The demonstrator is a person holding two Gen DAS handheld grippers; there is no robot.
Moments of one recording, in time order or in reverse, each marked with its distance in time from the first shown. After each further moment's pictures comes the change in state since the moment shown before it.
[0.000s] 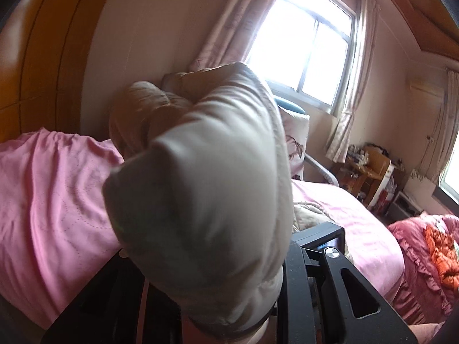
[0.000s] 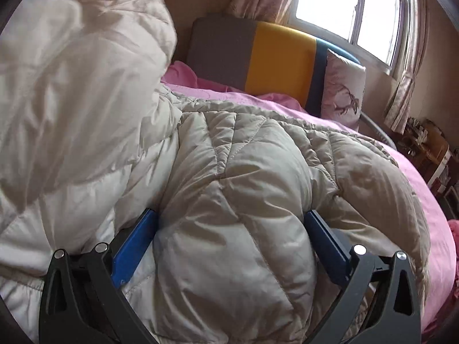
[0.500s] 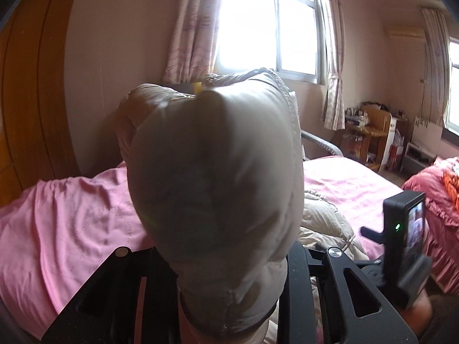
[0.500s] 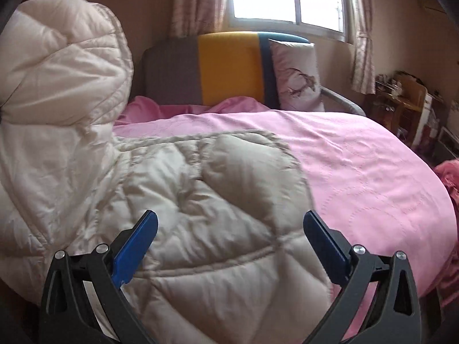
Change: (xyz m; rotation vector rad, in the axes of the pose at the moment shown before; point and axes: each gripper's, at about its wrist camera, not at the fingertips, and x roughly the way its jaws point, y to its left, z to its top) left arm 0.024 -0.067 0.001 0.271 0.025 0.056; right arm -0.075 -0.150 -0.026 0.357 0.025 -0.068
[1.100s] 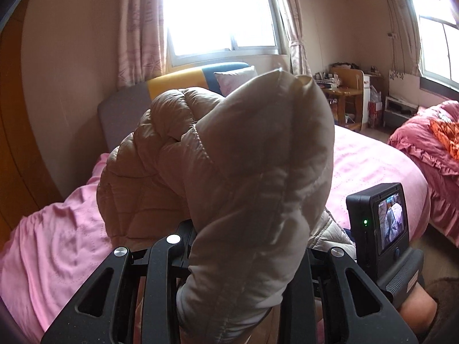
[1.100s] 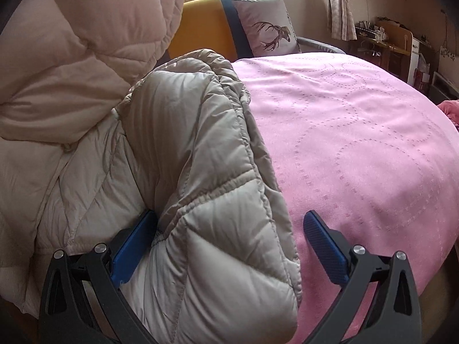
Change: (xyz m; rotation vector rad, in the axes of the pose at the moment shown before) left arm 0.052 -0.059 -0.019 0.212 0.066 -0.086; right arm 0.038 -0.034 -0.035 0.137 0.139 0.060
